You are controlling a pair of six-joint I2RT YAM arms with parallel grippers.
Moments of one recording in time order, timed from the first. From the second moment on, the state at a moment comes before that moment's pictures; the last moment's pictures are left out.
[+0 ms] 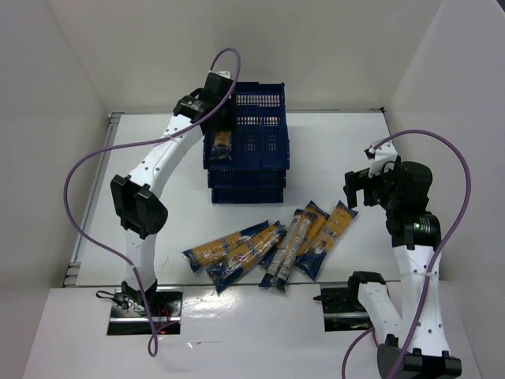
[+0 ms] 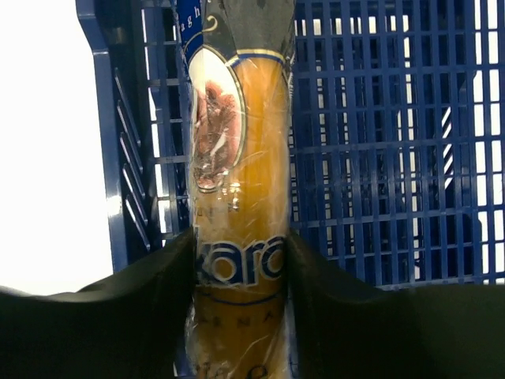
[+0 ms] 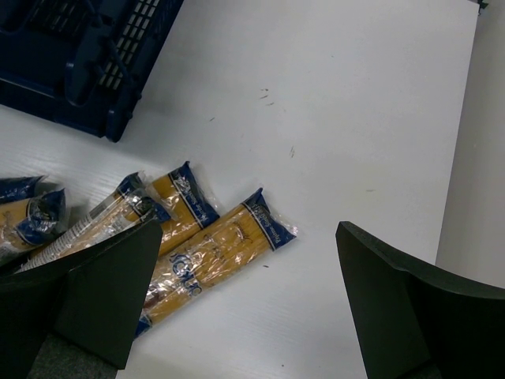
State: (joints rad) left arm -0.46 2.04 2.20 -0.89 -0.26 -0.35; right arm -0.12 0.75 1.00 -0.73 -0.29 -0.30
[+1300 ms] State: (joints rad) left arm -0.39 1.27 1.26 -0.65 -0.14 0.04; right arm 0.22 1.27 1.16 -0.66 -0.32 -0.24
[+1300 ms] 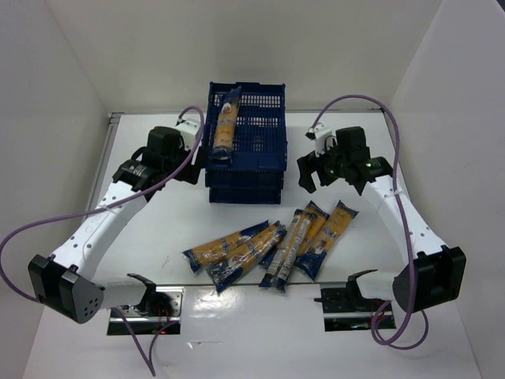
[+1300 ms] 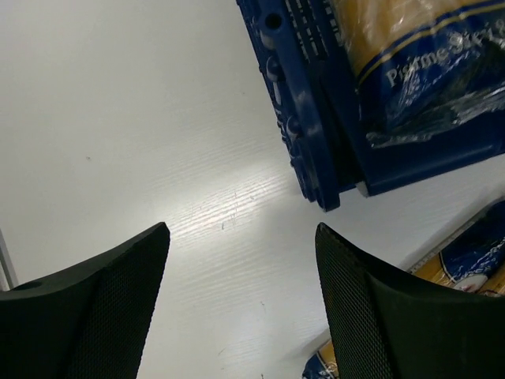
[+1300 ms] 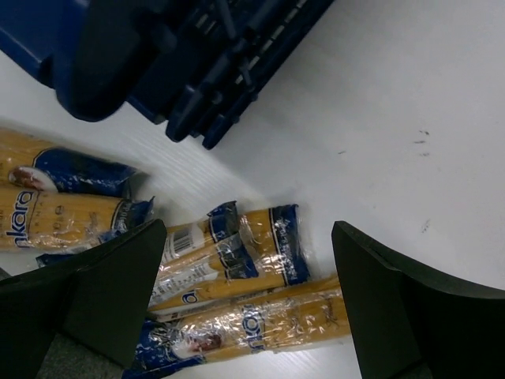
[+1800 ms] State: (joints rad) left arm -0.32 1.31 1.41 -0.58 0.04 0.07; right arm 0.25 1.30 1.29 -0.60 -0.36 -0.21
